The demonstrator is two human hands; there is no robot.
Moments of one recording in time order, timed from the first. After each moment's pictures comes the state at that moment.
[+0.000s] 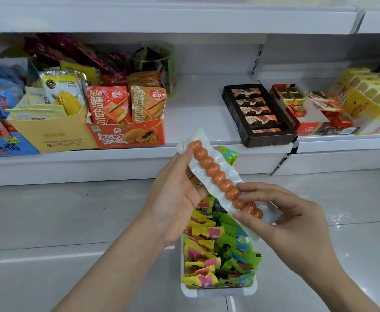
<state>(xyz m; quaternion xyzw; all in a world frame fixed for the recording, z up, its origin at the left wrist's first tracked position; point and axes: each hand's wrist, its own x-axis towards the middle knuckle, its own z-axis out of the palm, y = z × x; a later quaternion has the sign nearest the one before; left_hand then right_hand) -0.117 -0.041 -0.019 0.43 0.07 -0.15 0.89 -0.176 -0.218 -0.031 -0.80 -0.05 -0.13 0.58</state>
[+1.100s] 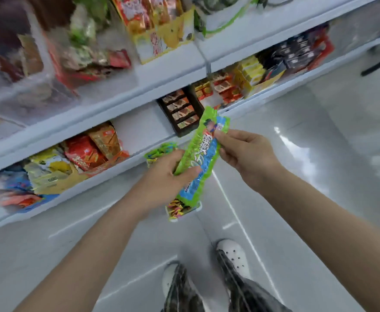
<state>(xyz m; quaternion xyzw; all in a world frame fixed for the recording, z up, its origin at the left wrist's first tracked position) -0.110 -0.104 0.256 0.75 -0.08 -0.41 0.51 -0.148 -0.282 0.253 -0.49 0.43 0.02 0.76</state>
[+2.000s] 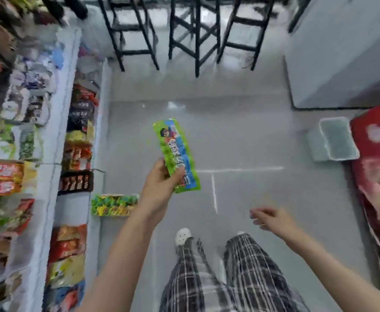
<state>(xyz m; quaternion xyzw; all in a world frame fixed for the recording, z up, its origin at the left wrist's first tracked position) -0.469 -0.130 0.639 0.59 -0.27 -0.64 0.40 -0.766 -0.055 0.573 -0.32 0.74 -0.09 0.58</state>
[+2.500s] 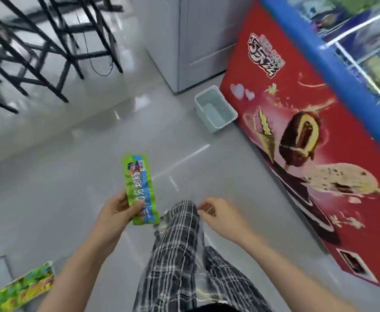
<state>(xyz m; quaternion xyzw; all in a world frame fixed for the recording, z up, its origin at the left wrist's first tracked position) -0.814 -0.117 0.610 0.54 -0.40 -0.72 0.15 -1.057 0.012 0.609 -0.43 0.77 -0.10 0.46</state>
